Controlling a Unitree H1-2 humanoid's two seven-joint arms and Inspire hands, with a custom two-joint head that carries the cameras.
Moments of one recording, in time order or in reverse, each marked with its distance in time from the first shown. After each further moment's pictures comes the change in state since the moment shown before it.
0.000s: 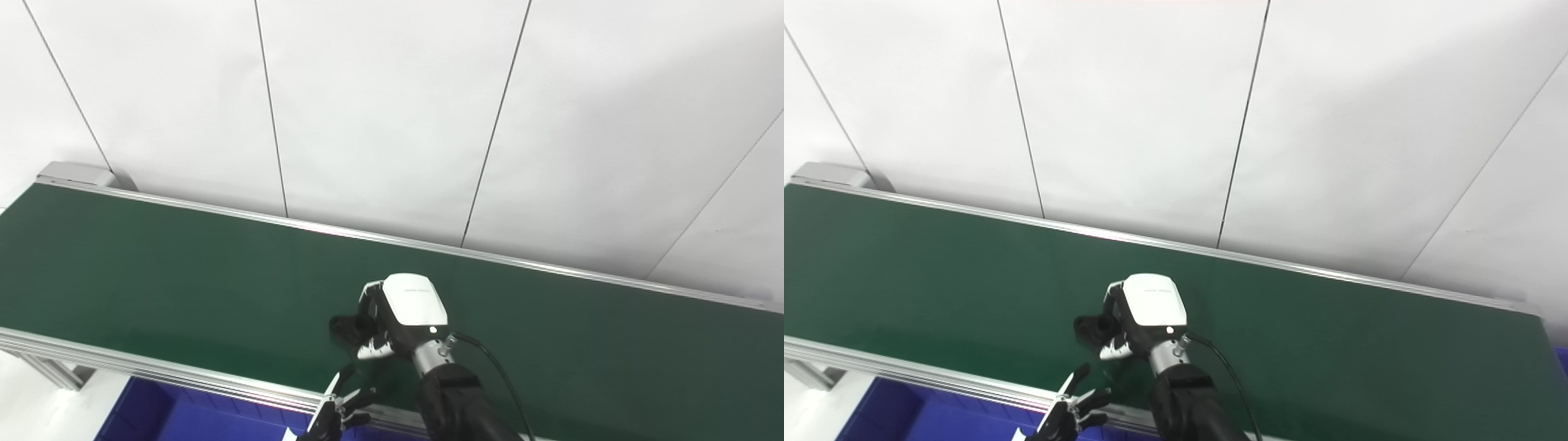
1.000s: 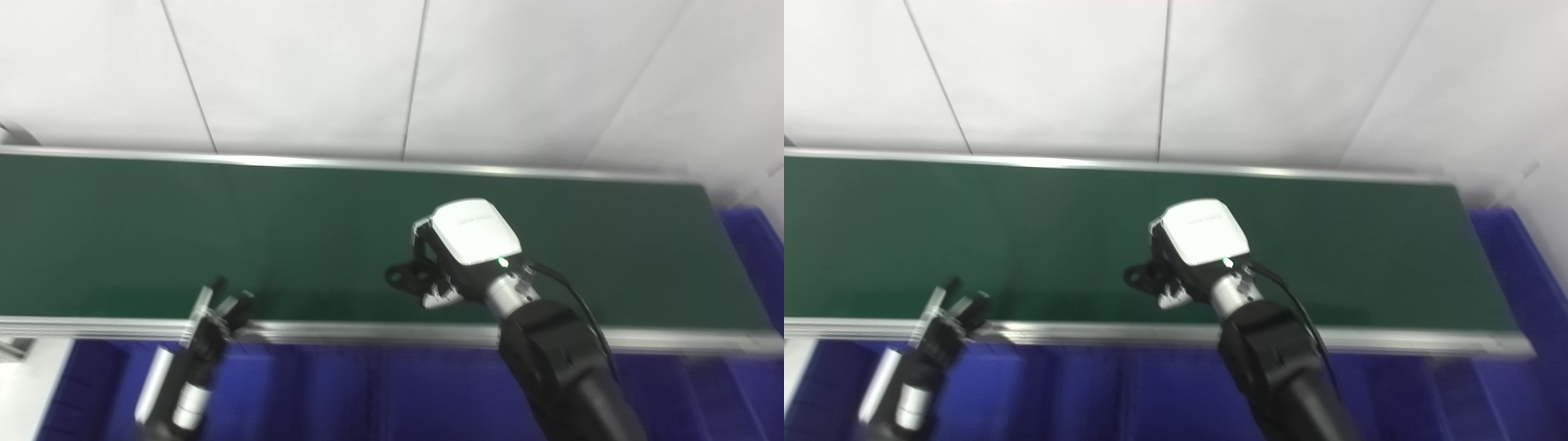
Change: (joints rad) left arm -0.057 0.217 0.175 -0.176 -0.261 0.237 -0.134; right arm 0.304 -0.163 -0.177 -0.783 -0.443 0.036 0.742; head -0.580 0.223
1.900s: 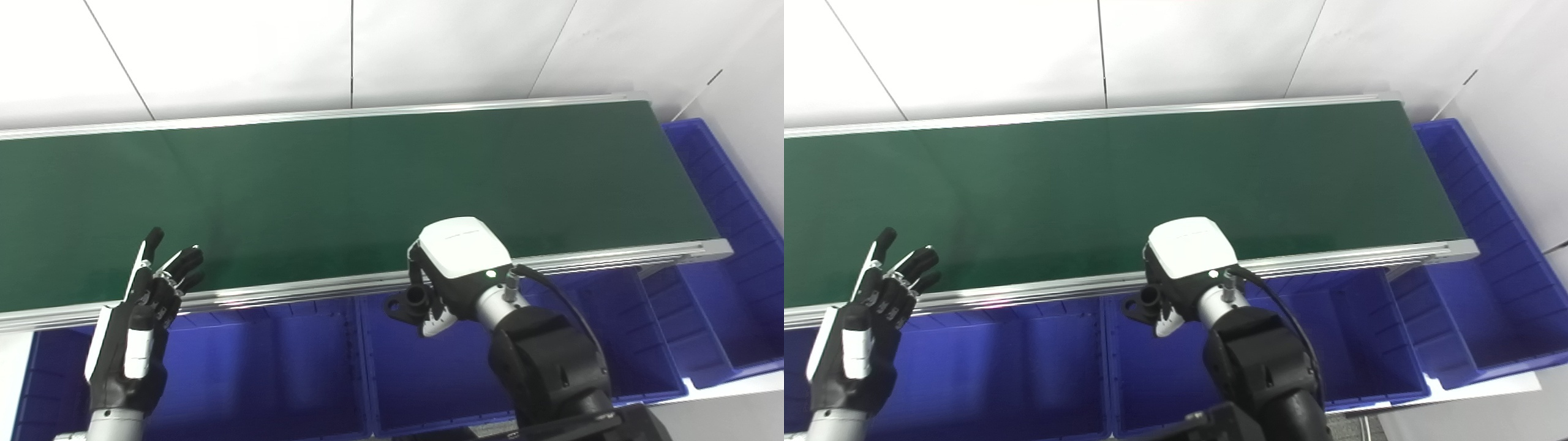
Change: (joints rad) left arm -0.059 0.001 0.048 -0.086 -0.056 0.188 -0.029; right arm 0.295 0.232 -0.165 -0.192 -0.209 -0.224 0.277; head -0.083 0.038
